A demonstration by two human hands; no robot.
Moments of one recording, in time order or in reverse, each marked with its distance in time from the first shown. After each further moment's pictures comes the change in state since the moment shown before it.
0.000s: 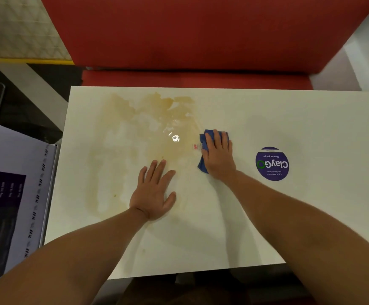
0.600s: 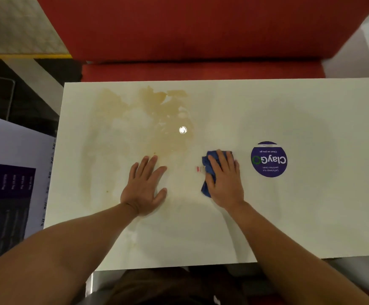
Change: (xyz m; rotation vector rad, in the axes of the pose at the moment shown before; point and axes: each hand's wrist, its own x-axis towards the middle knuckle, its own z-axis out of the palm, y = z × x) left_hand 0.002 0.004 -0.004 0.019 -0.060 -0.051; right_hand -0.092 0.035 -0.002 0.175 -0.062 -0.039
